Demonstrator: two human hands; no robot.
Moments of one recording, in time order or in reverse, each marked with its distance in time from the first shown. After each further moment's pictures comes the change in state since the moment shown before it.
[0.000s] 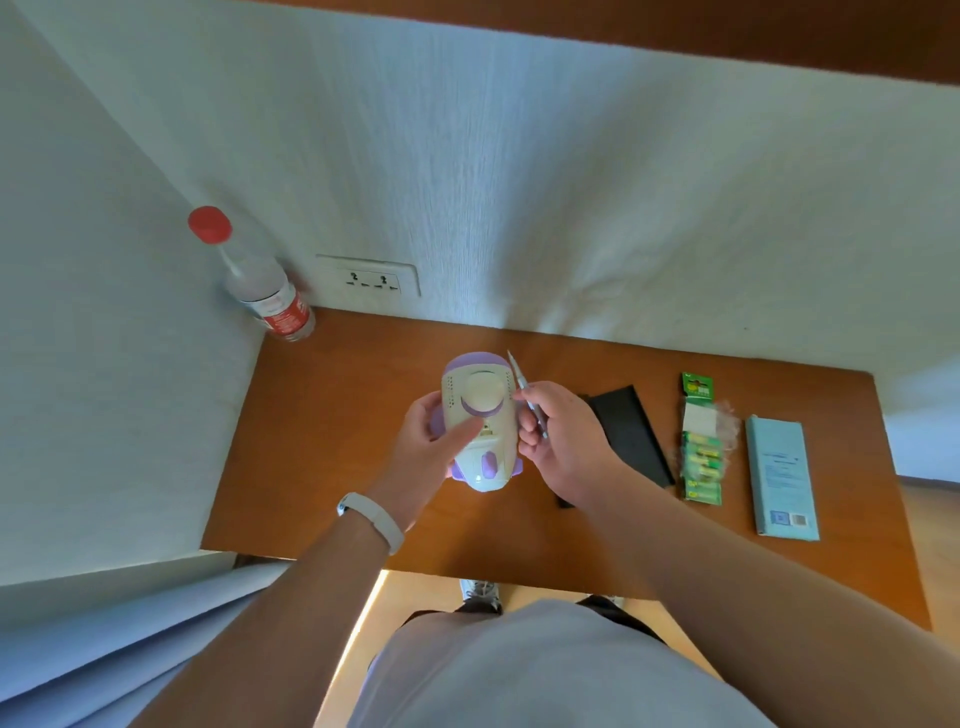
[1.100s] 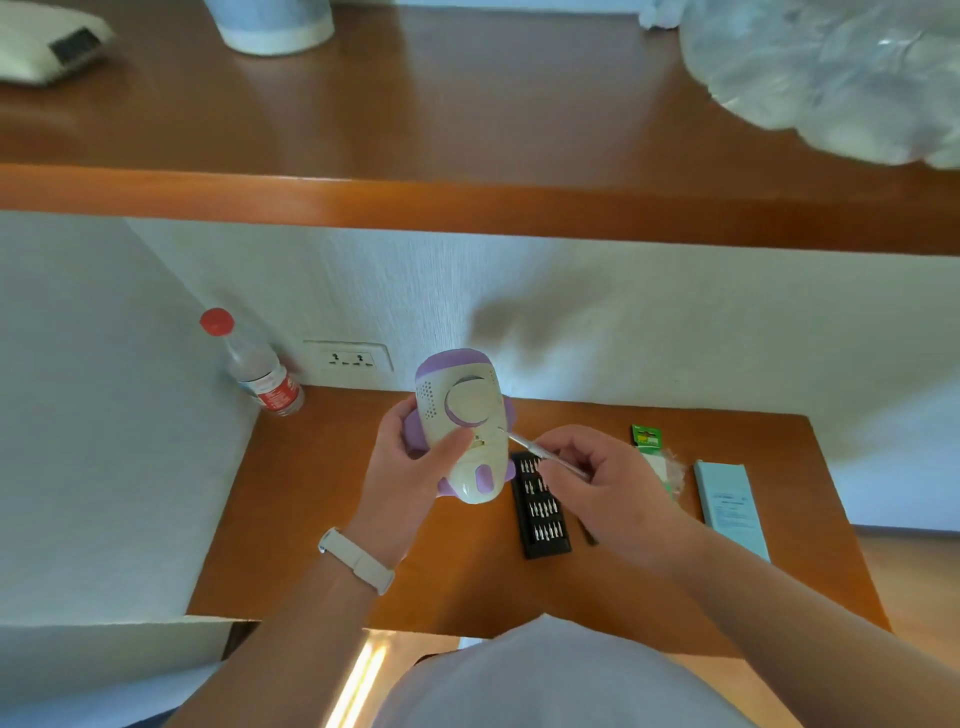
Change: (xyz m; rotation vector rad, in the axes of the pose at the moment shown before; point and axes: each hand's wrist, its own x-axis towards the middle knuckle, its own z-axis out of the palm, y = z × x) left_hand -0.058 0.075 0.048 -0.053 0.065 0.289; right_hand -0.122 -0.066 -0.067 -0.798 -0.067 -0.601
